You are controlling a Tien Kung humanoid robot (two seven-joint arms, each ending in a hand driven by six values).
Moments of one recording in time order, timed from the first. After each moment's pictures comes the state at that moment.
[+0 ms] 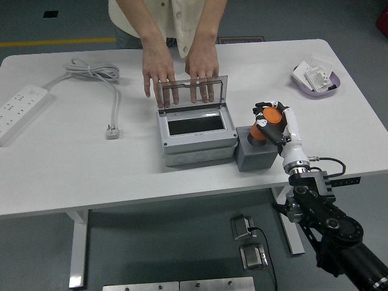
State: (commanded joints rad) left arm 0.06 0.11 -1.92 -0.18 1.71 -0.14 0.20; right arm 0.31 -0.07 1.13 1.00 -1.09 -0.31 0.45
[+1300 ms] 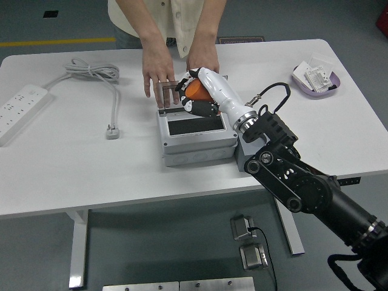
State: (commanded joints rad) left arm 0.08 0.13 -1.88 -0.18 1.69 -0.14 0.23; right arm 0.65 -0.06 0.84 1.13 -1.88 -0.19 0.02
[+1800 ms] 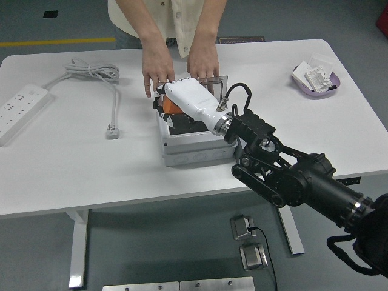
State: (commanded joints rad) left arm 0.07 0.14 -1.88 -0.18 1.71 -0.14 0.23; right arm 0.79 -0.05 0.62 0.92 -1.99 -0.31 0.16
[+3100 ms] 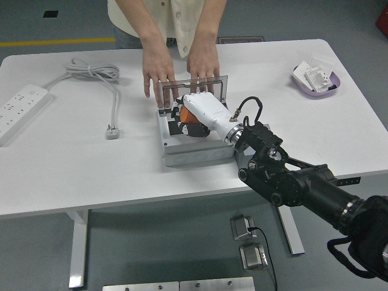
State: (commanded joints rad) left arm 0.06 0.13 -1.88 -0.18 1.71 -0.14 0.23; right arm 0.78 -0.02 0.58 0.72 -1.85 -0.38 0.26
